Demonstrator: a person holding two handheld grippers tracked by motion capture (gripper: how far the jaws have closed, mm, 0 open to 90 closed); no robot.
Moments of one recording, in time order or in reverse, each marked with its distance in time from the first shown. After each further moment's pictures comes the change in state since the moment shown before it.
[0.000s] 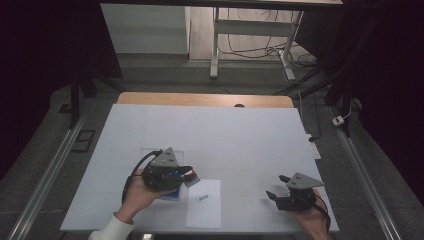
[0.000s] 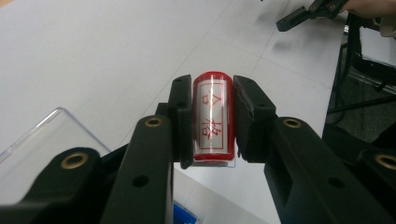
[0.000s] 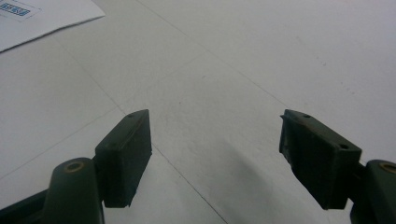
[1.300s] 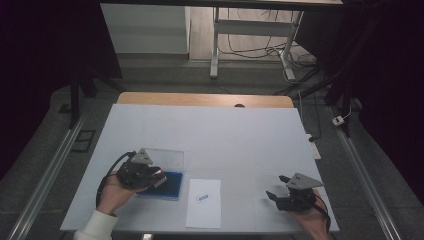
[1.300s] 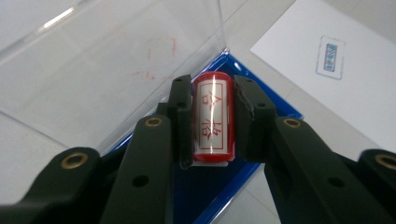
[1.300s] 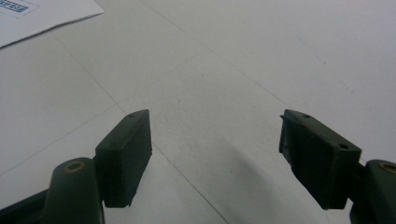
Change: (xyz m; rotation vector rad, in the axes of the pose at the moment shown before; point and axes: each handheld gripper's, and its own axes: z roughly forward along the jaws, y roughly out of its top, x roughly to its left) left arm 0.050 -0.064 -0.012 0.217 0.165 -0.137; right arm 0.000 0.000 0.000 0.005 -0.004 -0.004
